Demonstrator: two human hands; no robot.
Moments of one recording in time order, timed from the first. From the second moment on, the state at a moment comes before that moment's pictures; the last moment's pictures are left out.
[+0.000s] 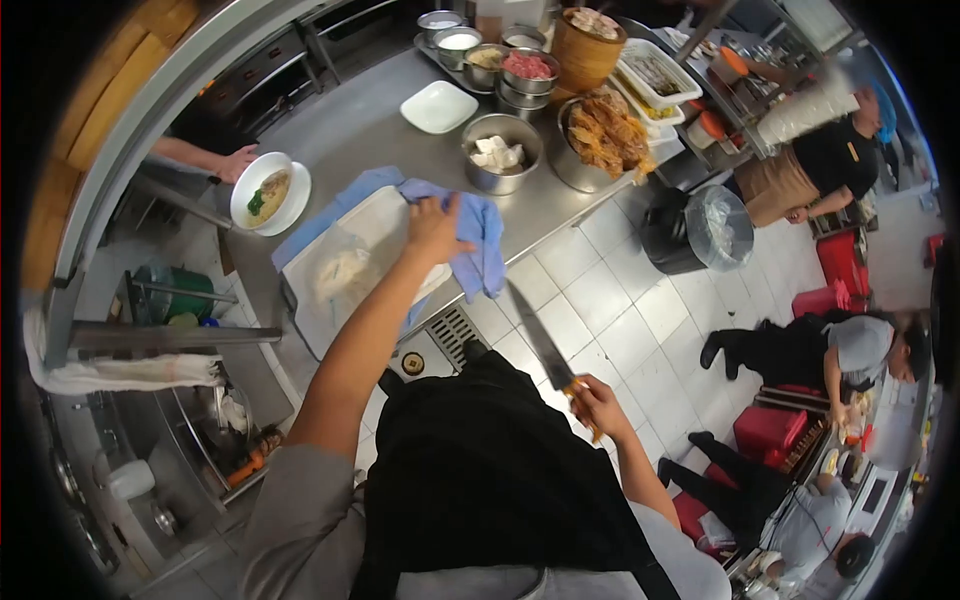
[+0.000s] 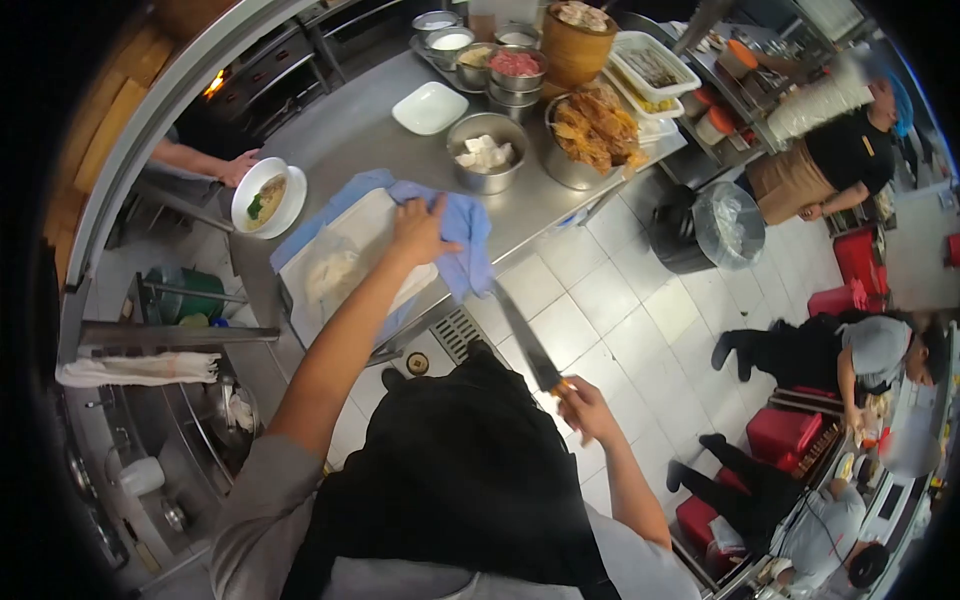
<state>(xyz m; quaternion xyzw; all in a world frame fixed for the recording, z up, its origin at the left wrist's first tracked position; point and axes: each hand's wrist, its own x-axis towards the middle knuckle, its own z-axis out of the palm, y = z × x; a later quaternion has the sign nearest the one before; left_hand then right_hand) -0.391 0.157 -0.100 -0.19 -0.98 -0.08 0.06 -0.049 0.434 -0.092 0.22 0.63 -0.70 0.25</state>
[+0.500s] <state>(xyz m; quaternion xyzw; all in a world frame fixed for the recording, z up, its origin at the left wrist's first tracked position) -0.300 0.014 -0.036 0.14 -0.98 -0.15 0.07 -0.182 0.339 -0.024 0.00 0.85 -0.51 0.13</state>
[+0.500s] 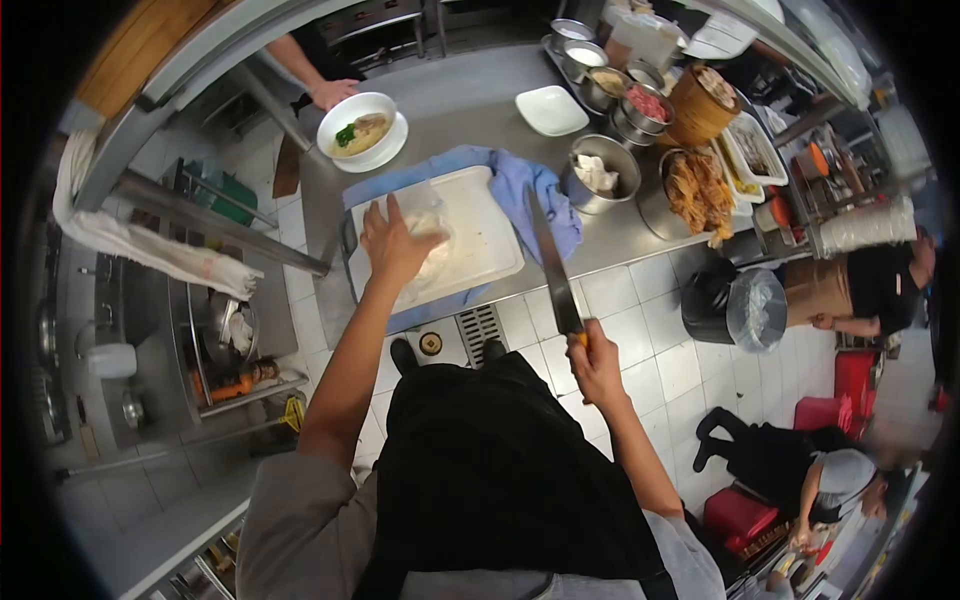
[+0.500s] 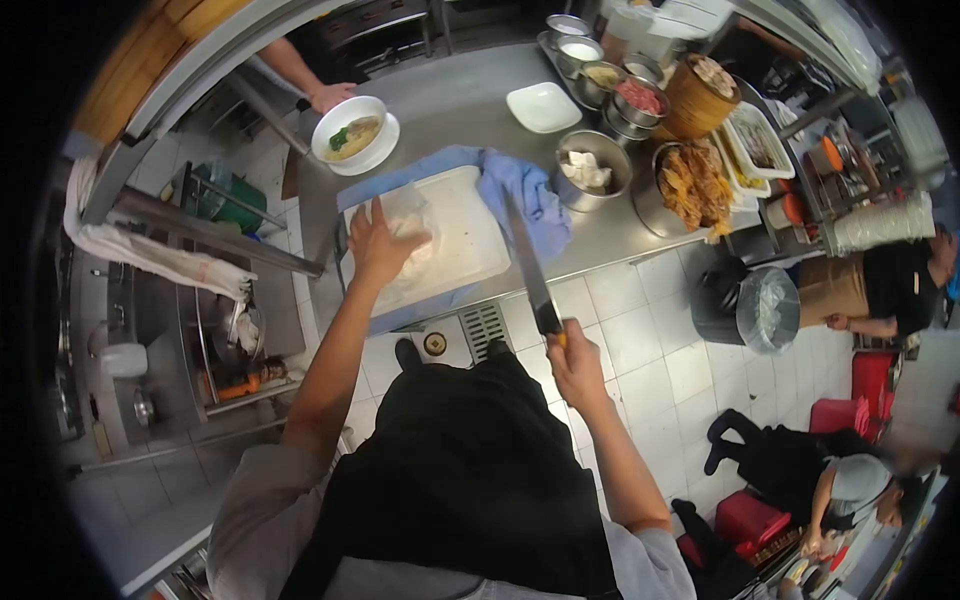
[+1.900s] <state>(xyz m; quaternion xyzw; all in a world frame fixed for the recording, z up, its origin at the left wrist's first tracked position) -0.233 0.000 -0.104 0.05 -0.87 -0.41 0.25 -0.243 0.226 0.017 -0.32 0.93 -0.01 0.17</state>
